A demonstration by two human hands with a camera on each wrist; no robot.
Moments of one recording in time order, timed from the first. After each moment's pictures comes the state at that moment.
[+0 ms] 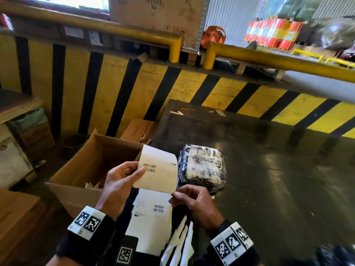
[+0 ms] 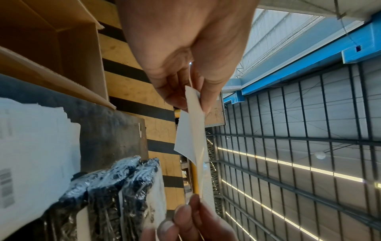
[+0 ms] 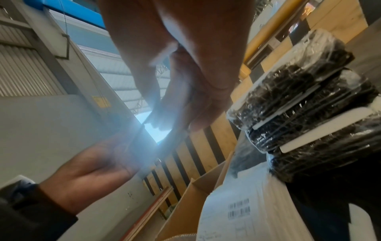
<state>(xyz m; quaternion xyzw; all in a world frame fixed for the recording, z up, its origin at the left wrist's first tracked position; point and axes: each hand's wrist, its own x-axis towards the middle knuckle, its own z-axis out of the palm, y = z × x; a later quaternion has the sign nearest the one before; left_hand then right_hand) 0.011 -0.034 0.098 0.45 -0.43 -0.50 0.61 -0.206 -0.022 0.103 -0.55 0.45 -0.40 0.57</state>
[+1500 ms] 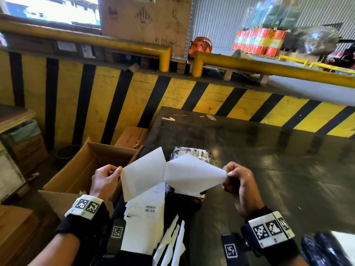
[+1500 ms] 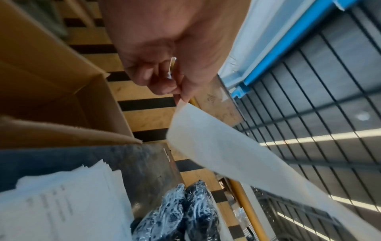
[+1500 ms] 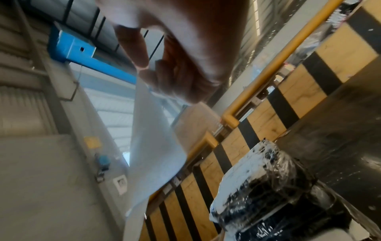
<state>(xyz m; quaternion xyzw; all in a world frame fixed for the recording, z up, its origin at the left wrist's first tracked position) 0.041 -0.074 0.062 0.65 -0.48 -0.31 0.49 -0.304 -0.012 0.165 -0.47 0.45 -0.59 0.48</state>
